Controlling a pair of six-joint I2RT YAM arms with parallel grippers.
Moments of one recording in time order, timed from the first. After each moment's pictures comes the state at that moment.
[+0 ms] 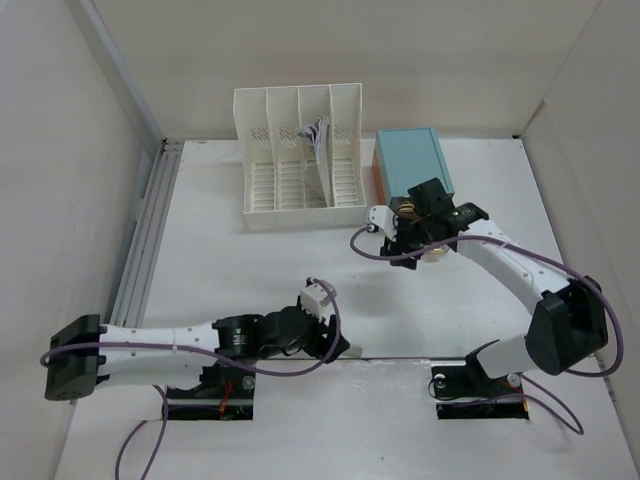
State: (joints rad) left arm -1.35 0.87 0.38 -0.01 -0.22 -0.66; right arm 0.44 1.41 1.10 -0.72 -0.40 -0.87
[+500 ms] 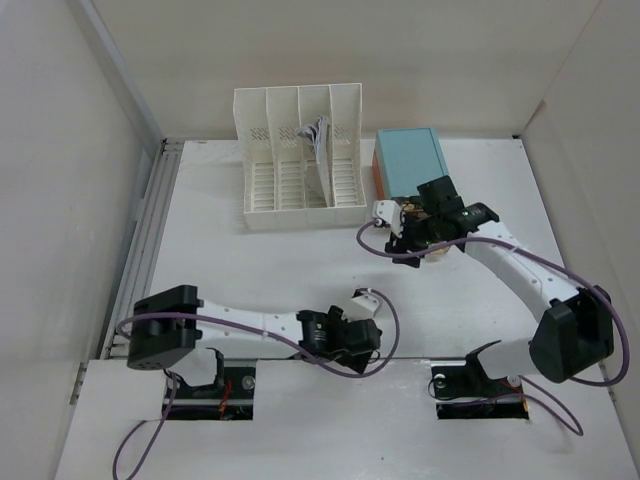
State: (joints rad) left arm -1.47 1.48 0.85 -0.45 -0.32 -0.84; right arm 0.41 1.37 1.10 -0.73 -0.46 -0.84
